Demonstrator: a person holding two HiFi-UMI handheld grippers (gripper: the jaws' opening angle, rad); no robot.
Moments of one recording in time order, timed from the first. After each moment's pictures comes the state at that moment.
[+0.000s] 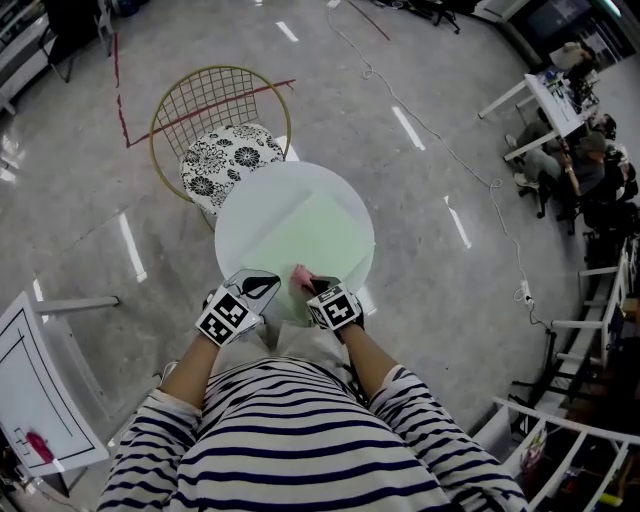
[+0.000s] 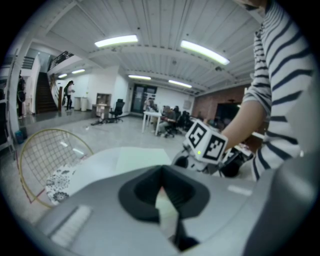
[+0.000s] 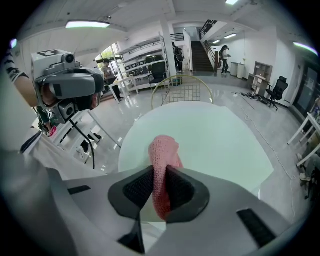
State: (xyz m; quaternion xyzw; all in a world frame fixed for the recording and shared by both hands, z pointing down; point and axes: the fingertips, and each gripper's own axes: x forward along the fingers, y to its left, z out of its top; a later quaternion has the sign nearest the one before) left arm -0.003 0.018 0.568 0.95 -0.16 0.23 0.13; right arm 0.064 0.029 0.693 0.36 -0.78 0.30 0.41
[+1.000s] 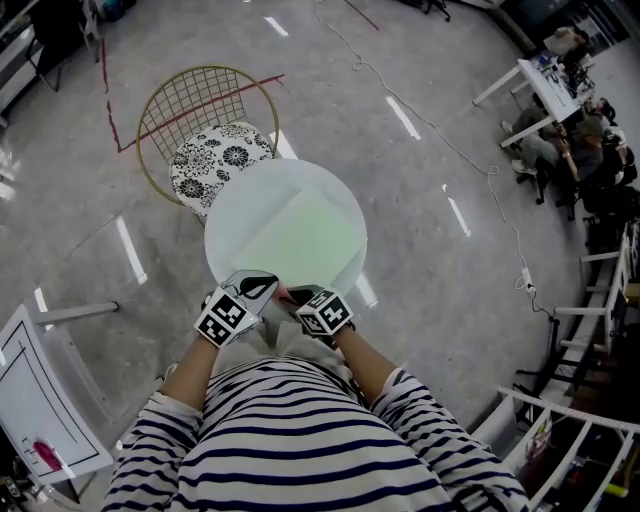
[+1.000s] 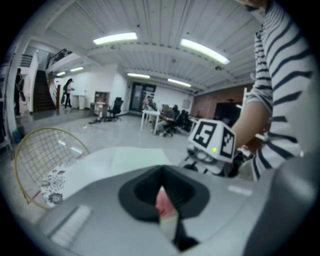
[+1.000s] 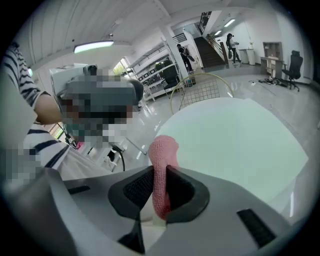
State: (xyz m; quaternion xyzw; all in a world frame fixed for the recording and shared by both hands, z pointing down) left arm 0.018 0.014 0.571 0.95 -0.15 0.23 0.14; right arm 0.019 0.056 0.674 0.26 -0.83 0.36 0.33
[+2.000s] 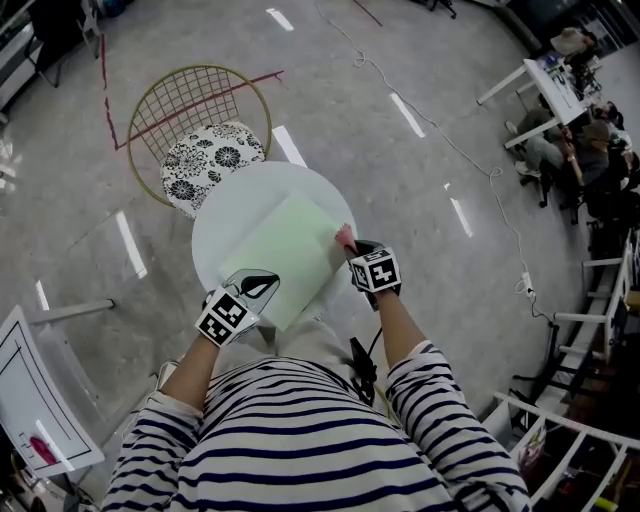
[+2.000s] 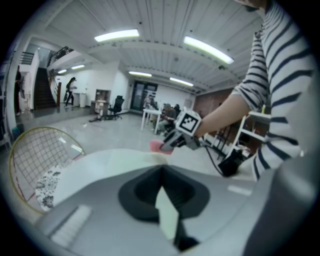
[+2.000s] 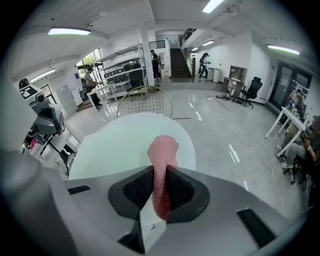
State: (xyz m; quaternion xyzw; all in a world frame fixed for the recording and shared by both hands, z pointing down) left arm 0.065 -0.006 0.573 0.95 -0.16 0.24 0.14; right arm 0.252 -0.072 0.665 0.46 -0.74 0.29 0.39
